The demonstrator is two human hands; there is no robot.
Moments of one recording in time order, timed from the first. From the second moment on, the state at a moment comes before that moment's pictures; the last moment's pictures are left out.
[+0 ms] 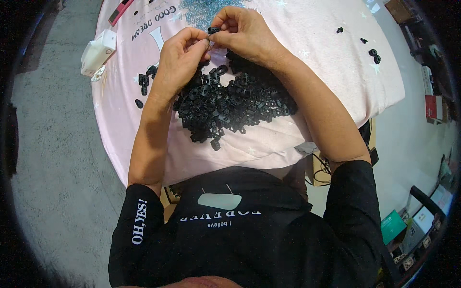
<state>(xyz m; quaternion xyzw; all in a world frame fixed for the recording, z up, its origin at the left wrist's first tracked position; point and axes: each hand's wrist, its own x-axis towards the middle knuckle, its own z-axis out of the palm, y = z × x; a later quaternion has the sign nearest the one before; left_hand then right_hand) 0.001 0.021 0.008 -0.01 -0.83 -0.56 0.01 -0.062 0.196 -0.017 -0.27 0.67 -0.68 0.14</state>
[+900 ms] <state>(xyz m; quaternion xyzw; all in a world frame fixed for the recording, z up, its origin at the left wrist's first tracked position) -0.010 0.007 -0.001 -0.01 -0.80 -0.59 0.05 -0.064 0.194 -0.019 -0.23 0.65 -0.70 0.16</state>
